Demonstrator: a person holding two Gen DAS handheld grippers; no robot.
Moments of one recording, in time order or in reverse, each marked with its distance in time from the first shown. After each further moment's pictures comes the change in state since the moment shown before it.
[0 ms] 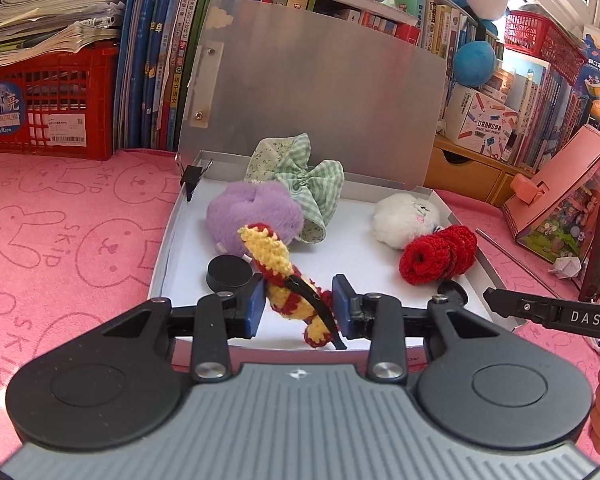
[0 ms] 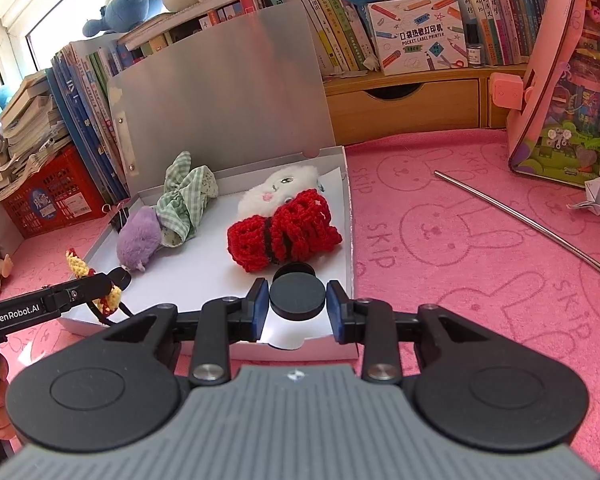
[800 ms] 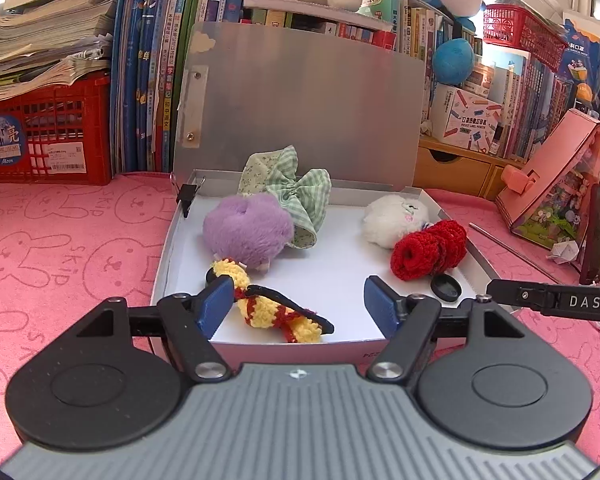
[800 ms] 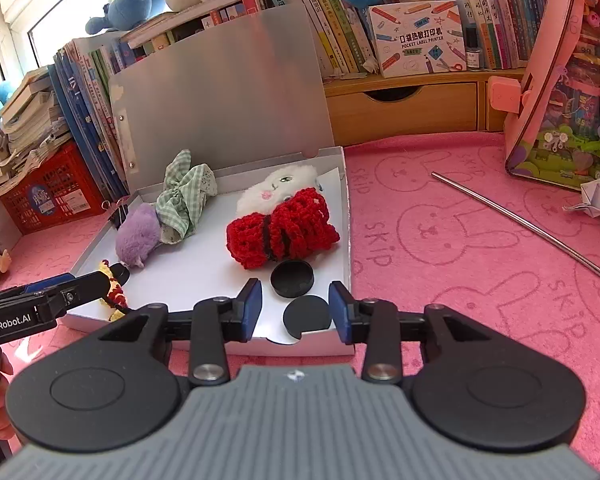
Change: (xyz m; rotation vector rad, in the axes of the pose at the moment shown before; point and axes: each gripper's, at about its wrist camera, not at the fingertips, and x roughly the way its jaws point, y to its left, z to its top) left arm -0.019 -0.013 -0.007 0.085 -0.049 0.009; right arm -0.012 0.001 -0.004 -0.018 -0.020 -0.006
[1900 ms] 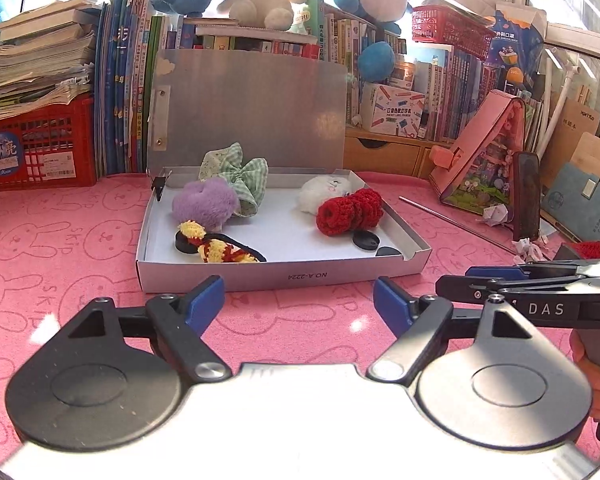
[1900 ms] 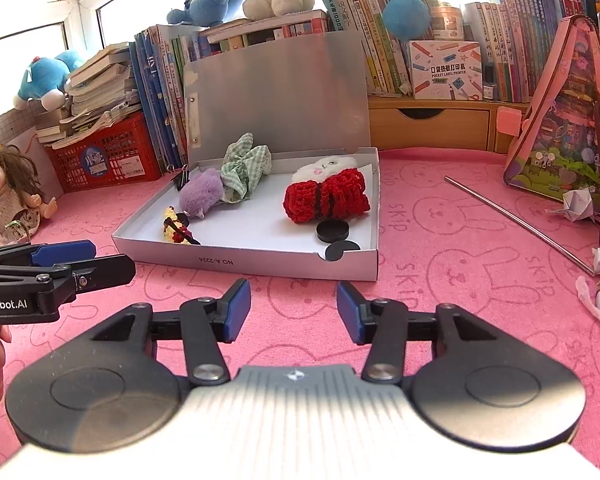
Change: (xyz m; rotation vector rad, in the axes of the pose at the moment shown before) left arm -0.095 -0.029 -0.045 0.079 -0.030 -0.105; right arm -0.077 0.025 -0.055 -0.139 -0.049 0.058
